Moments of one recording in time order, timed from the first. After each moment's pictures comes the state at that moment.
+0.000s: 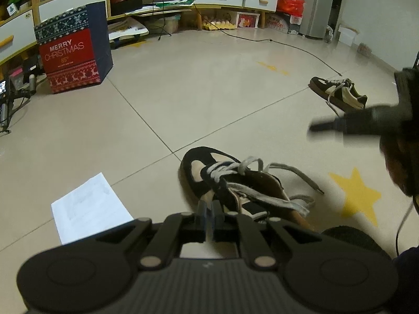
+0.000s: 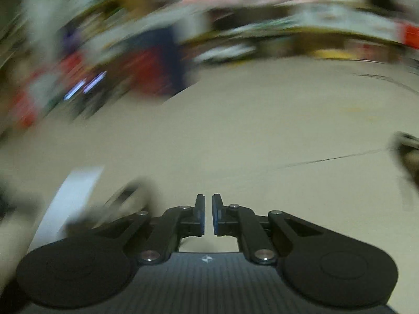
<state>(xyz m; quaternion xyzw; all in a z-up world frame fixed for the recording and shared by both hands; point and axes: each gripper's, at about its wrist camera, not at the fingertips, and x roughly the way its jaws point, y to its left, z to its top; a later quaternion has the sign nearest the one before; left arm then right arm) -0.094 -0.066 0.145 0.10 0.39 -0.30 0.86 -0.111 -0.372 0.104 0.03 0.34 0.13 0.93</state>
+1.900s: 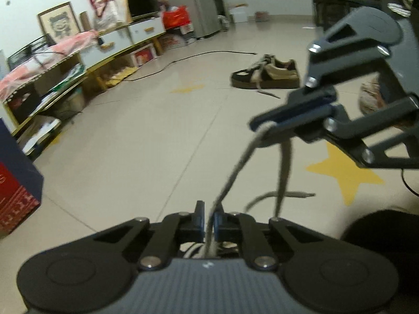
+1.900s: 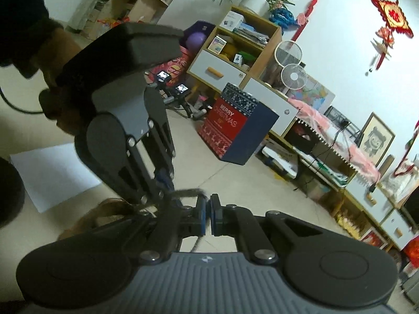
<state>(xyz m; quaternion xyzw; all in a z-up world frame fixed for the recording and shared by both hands) -0.064 -0.154 0.147 0.29 0.24 -0.46 0.80 -0.165 -0.289 0.149 -0.30 0.13 0.17 0.93</state>
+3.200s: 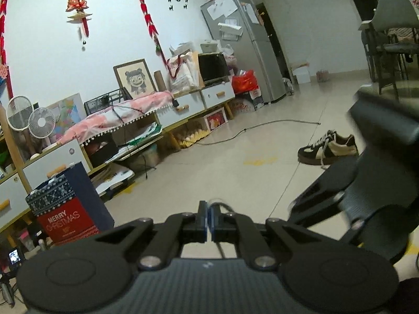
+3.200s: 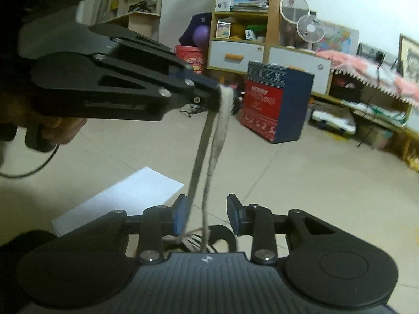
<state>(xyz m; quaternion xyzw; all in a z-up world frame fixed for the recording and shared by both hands) -0.084 -0.125 0.218 0.21 0.08 -0.36 0.90 -0.092 -0.284 0.153 -0.10 0.23 0.28 0.93</state>
